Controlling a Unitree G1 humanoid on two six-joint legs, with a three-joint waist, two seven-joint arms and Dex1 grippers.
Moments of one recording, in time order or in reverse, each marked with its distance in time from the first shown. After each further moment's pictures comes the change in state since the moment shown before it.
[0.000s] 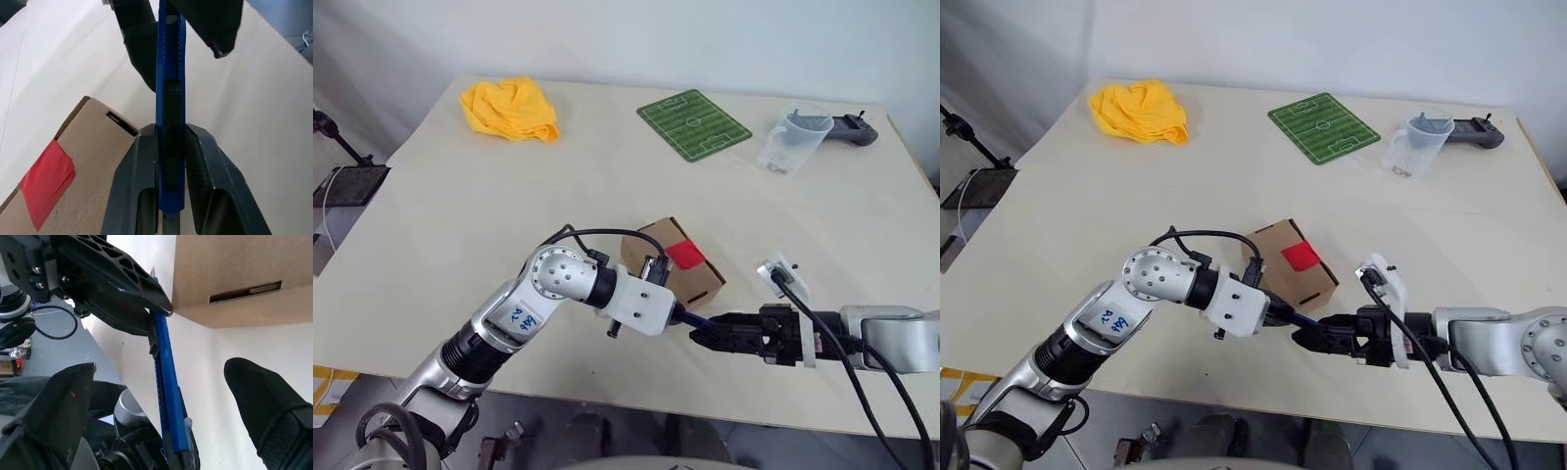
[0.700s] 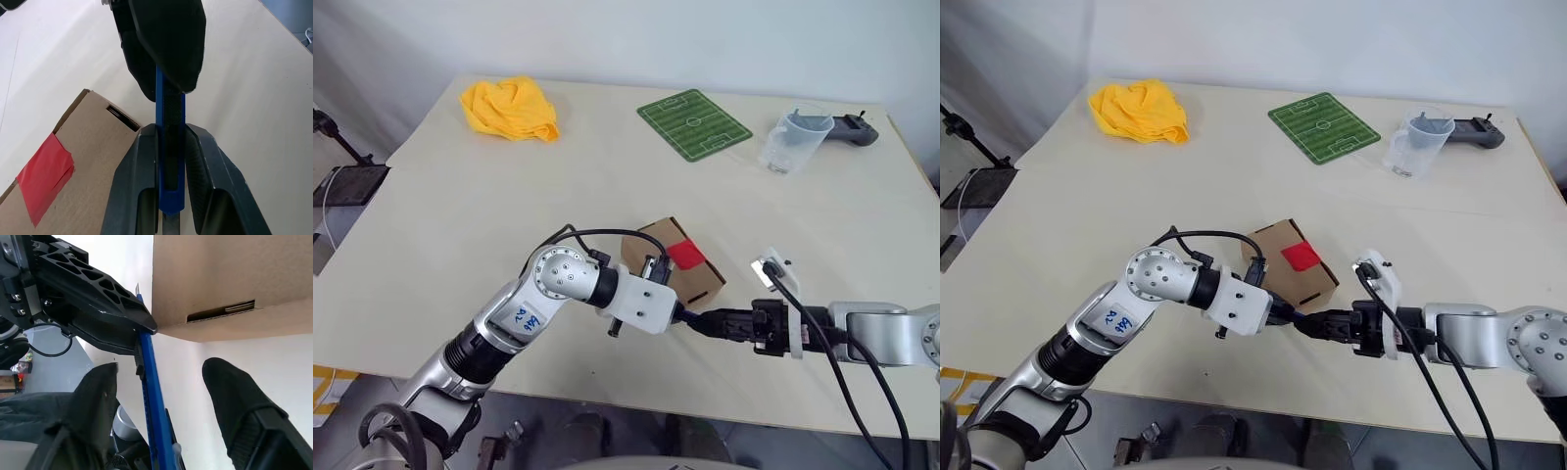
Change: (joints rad) left arm 0.000 -0.015 0.000 -0.001 0.027 0.029 -0.002; right arm -0.028 0.106 0.003 0.054 0.000 0.037 -0.088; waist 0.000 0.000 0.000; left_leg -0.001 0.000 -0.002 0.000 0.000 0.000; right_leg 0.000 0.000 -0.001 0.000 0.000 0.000
